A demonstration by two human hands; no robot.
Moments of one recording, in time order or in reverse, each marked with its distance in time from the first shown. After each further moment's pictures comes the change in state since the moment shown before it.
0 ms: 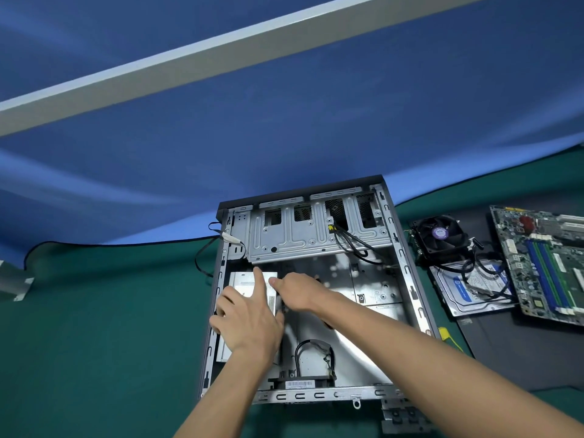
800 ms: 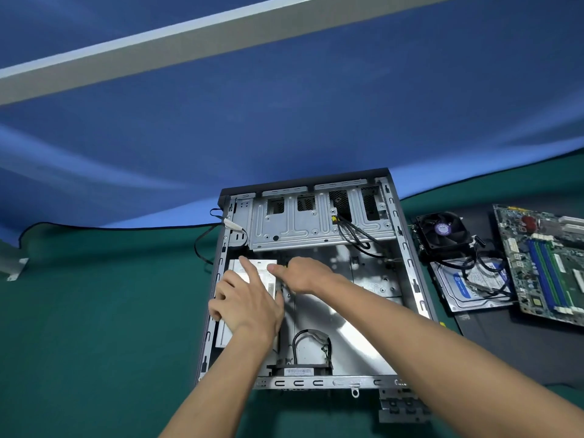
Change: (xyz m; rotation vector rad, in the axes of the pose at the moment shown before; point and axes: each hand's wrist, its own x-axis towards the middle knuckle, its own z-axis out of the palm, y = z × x) left_hand 0.005 0.001 -0.013 0.081 -0.130 -0.020; right_hand 0.008 0.002 -0.006 -0.083 0.043 0.097
